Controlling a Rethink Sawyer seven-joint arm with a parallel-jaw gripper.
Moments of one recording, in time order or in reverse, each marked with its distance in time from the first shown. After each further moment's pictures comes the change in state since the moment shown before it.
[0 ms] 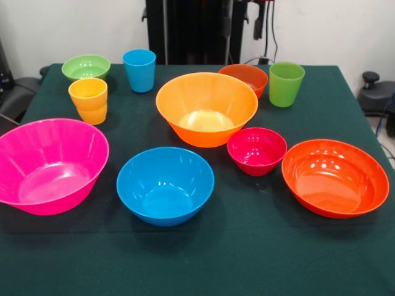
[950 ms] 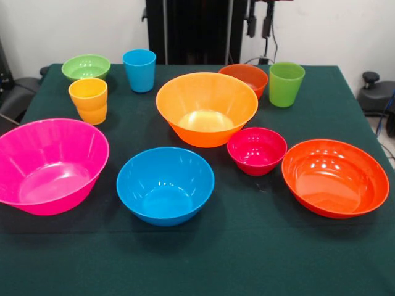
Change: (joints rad) arm 0.060 0.005 -0.010 0.000 -0.001 0.000 0.000
